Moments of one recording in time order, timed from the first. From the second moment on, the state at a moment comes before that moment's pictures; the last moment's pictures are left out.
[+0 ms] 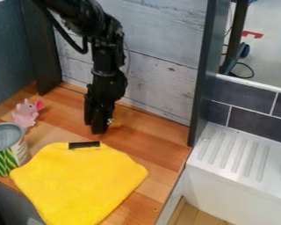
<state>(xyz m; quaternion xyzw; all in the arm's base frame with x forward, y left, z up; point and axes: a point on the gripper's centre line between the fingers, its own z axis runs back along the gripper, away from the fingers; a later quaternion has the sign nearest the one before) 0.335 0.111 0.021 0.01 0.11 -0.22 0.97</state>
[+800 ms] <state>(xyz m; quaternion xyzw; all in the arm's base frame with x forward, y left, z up) 0.314 0.190 0.075 0.03 0.05 -0.01 1.00</state>
